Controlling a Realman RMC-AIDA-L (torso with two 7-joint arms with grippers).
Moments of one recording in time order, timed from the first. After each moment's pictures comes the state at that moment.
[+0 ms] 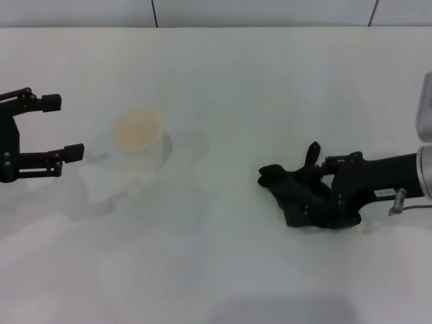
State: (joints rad) left arm -0.33 -2.01 0.65 1.11 1.92 1.80 -1.38; right arm 0.29 2.01 -1.46 -1.21 -1.91 -1.25 1.88
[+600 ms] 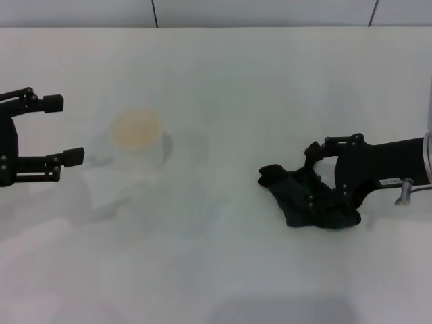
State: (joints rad) left arm -0.33 -2.00 0.66 1.12 1.90 1.85 -1.38; right arm 0.29 2.01 -1.43 -1.27 -1.91 -1.26 1.73
